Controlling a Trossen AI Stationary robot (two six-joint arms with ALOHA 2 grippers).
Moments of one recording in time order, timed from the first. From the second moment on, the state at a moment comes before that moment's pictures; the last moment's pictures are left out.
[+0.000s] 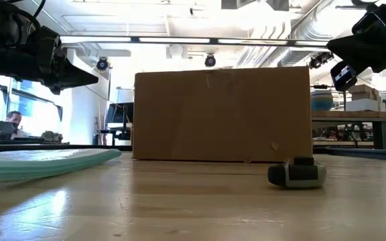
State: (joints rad) left arm 0.31 0.10 0.01 0.03 -0.17 -0.08; right arm -0.08 0.01 0.01 0.05 -0.23 0.35
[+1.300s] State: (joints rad) left arm 0.31 0.10 0.01 0.03 -0.17 -0.08; right arm 0.42 0.87 0.40 0.88 0.23 0.17
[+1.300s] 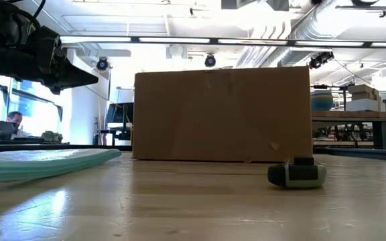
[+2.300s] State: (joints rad) left arm 0.31 0.10 0.01 0.03 -0.17 -0.17; right arm 0.53 1.82 1.11 -0.53 0.07 1.46
